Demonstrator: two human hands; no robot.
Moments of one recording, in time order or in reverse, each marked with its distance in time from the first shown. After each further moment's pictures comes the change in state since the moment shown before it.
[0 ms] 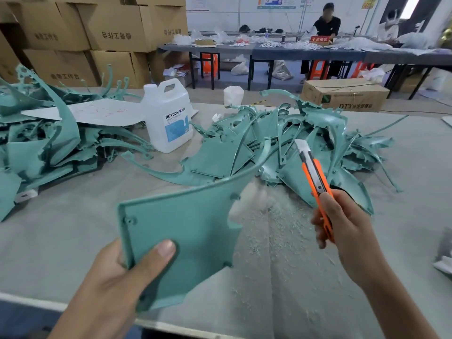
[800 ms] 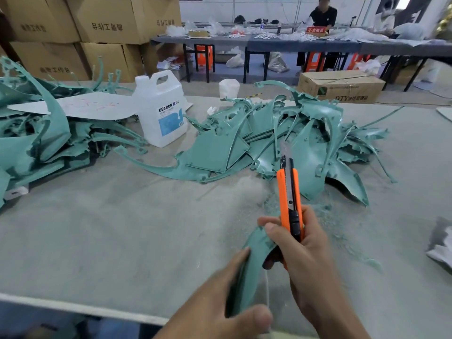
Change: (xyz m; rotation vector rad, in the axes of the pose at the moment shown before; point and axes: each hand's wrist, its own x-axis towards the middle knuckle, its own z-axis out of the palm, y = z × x) left_hand 0.007 -0.074 0.058 0.376 -0.633 -0.089; right_hand -0.054 -0.012 0.069 0.286 0.014 0.150
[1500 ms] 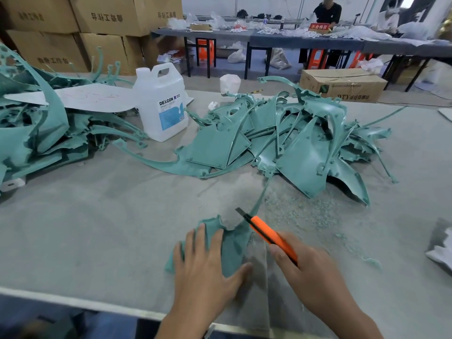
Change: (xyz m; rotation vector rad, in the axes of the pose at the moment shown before) left_hand 0.046 -0.061 0.002 1.068 0.488 -0.404; right_hand 0.007 0.037 -0.054 -1.153 -0.210 -0.062
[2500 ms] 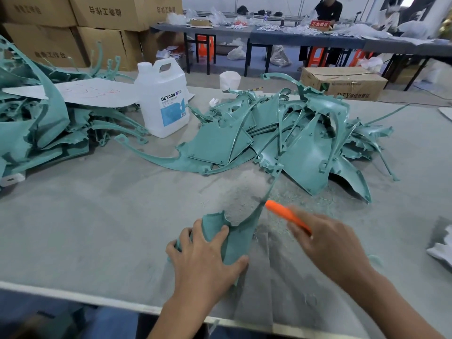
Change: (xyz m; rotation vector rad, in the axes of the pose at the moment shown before) left_hand 0.011 -0.008 0.005 0.063 0.094 -0.047; right_hand 0.031 0.011 -0.028 -0.290 0.142 -0.213
